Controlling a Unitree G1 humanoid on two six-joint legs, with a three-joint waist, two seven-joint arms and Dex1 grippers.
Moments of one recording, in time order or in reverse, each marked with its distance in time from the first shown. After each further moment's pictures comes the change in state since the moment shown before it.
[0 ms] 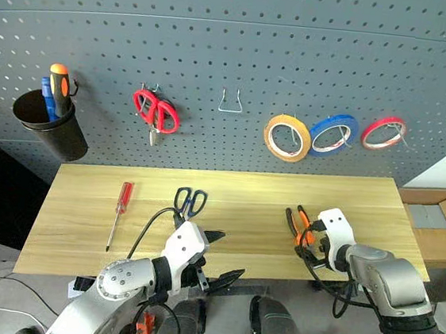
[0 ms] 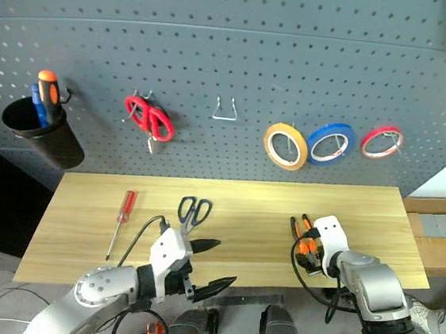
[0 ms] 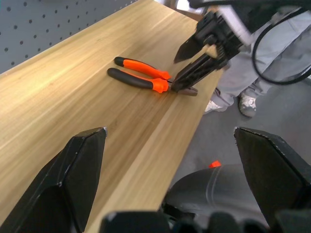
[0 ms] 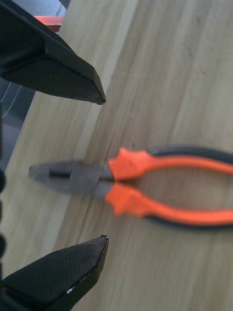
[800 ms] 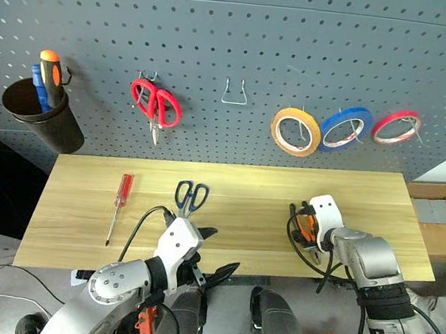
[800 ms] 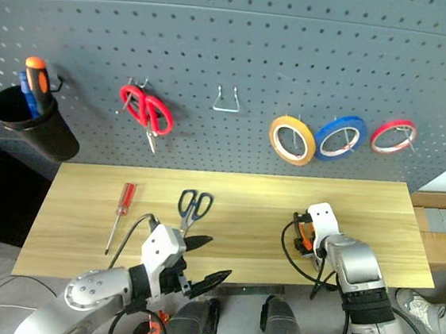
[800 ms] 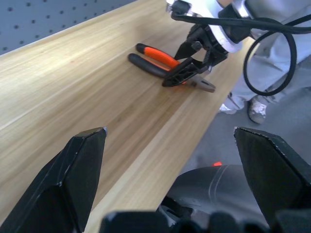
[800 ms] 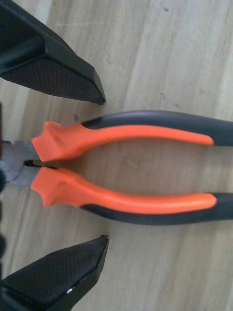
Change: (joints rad) left arm 0.023 -0.009 0.039 -0.061 -0.038 0.068 0.078; right arm -0.182 0.095 0.016 0.249 -0.090 -0.025 -0.098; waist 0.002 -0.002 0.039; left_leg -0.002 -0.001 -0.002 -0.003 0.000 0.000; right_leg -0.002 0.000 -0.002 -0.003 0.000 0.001
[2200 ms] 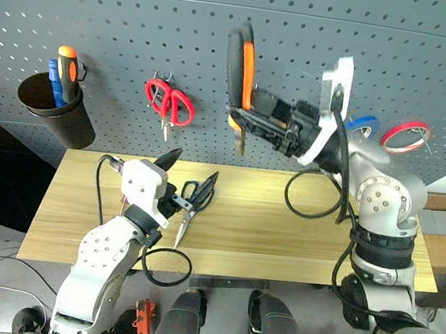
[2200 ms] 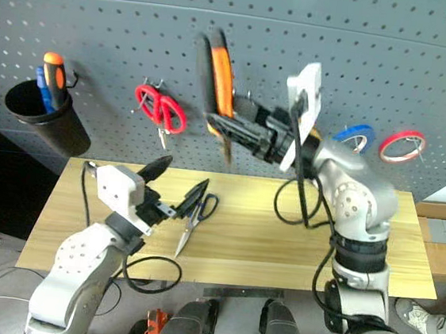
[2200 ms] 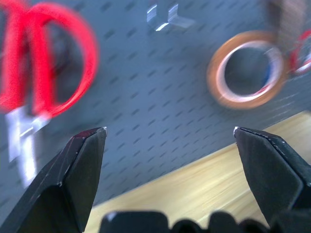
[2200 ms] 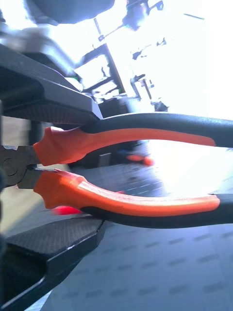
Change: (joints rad) left arm -0.199 -0.214 0.172 0.099 0.075 -0.298 0.181; right arm -0.451 0.189 -0.202 -0.229 0.549 -0.360 0.462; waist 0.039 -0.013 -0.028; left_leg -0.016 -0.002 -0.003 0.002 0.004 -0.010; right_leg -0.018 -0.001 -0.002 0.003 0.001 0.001
